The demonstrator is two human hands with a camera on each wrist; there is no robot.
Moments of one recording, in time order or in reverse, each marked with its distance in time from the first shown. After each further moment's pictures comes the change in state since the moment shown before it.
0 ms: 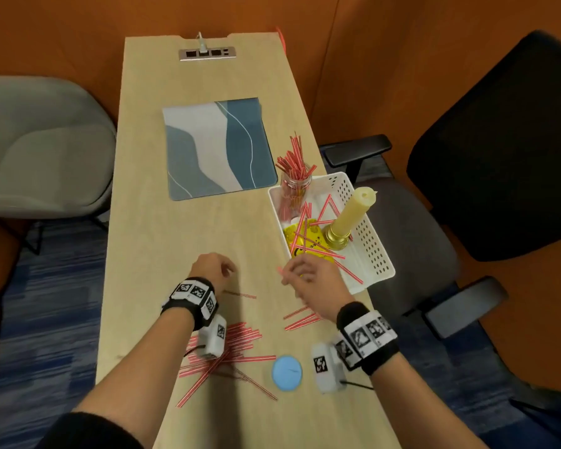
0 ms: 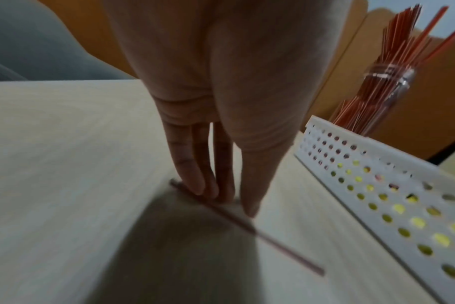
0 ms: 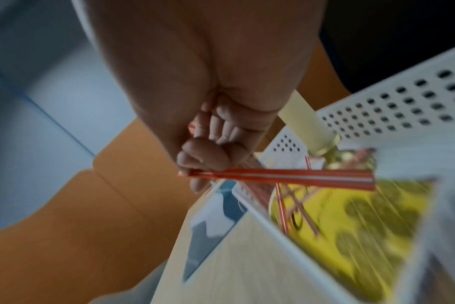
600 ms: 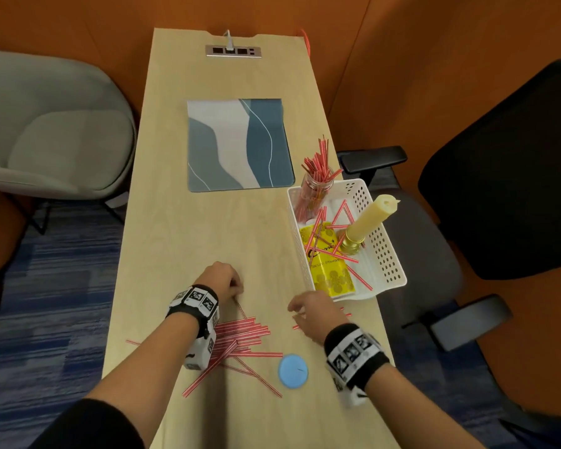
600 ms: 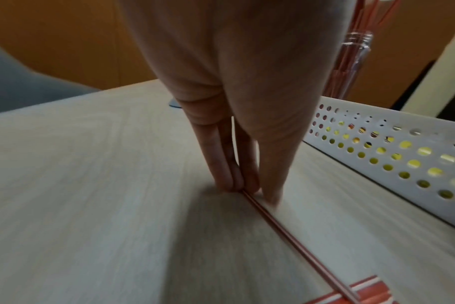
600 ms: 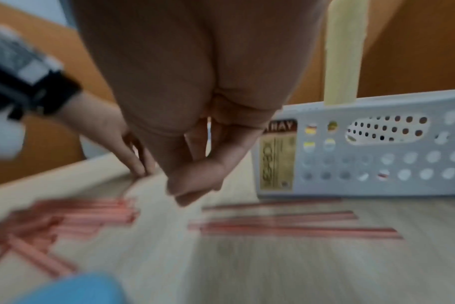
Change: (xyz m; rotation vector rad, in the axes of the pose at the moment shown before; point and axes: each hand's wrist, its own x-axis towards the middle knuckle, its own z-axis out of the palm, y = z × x) left_hand -0.015 -0.026 0.010 0.136 -0.134 0.135; right_hand 0.007 0.061 0.032 -0.836 -0.271 -0.033
